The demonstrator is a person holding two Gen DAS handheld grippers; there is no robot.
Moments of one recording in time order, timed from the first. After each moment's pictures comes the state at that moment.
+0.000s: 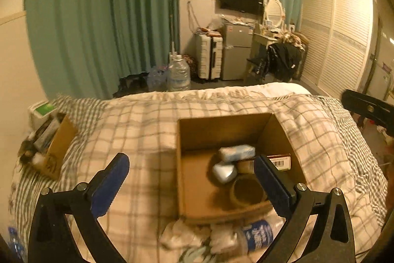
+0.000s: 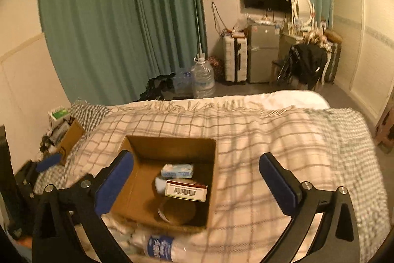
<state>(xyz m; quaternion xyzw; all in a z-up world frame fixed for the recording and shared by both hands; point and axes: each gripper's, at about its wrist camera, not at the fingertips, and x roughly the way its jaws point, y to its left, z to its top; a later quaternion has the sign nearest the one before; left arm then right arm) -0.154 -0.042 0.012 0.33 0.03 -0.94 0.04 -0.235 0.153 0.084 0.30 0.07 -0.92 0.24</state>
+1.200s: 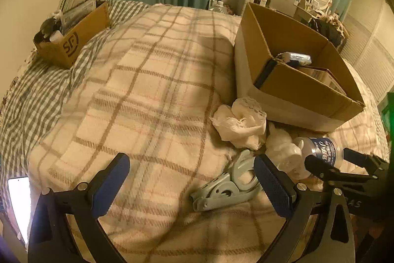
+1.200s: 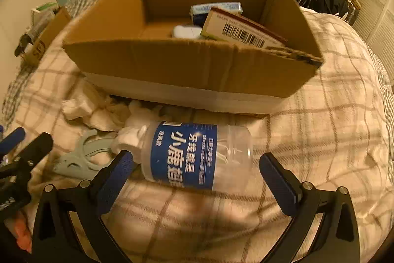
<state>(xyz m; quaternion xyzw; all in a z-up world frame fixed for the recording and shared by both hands) -0.085 -0.090 -0.129 0.45 0.13 -0.87 0.12 -0.184 0.100 -0.135 0.50 0.17 -0.82 0.21</state>
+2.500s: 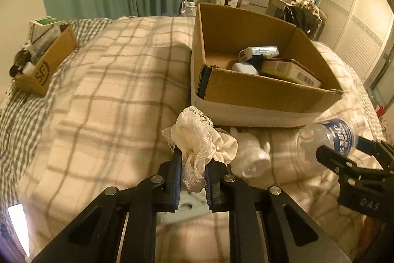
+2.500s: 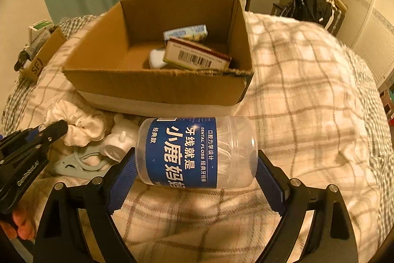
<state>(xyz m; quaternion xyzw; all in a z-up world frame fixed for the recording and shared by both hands) -0.105 -0.051 -0.113 0.45 0.08 -0.89 0.06 -0.173 0.142 -0.093 0.45 0.15 -0.86 0.20</state>
